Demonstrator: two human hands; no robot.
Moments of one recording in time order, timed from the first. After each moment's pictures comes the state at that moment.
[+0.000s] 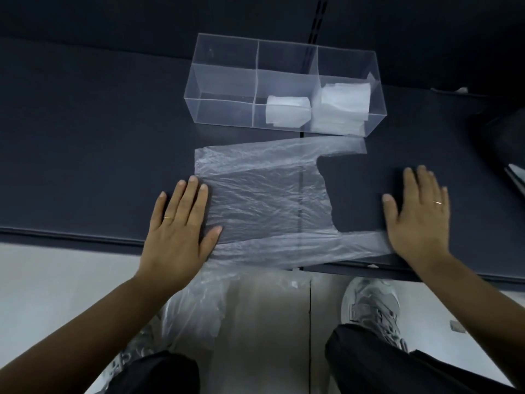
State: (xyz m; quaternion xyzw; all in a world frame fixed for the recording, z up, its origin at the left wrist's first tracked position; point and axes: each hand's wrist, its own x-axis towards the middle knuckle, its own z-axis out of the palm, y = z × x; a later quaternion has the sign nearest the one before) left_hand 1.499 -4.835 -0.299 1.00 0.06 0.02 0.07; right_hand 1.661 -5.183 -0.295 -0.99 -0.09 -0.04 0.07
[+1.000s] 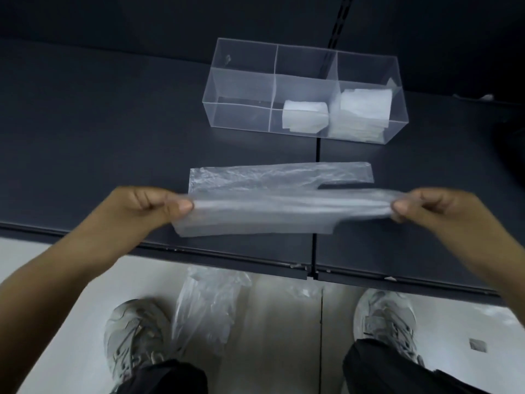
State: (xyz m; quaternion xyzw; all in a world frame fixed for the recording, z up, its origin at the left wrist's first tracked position) left_hand 1.502 -4.777 -0.215 0.79 0.20 -0.08 0.57; right_hand 1.663 -5.162 -0.220 -0.87 -0.14 0.20 0.44
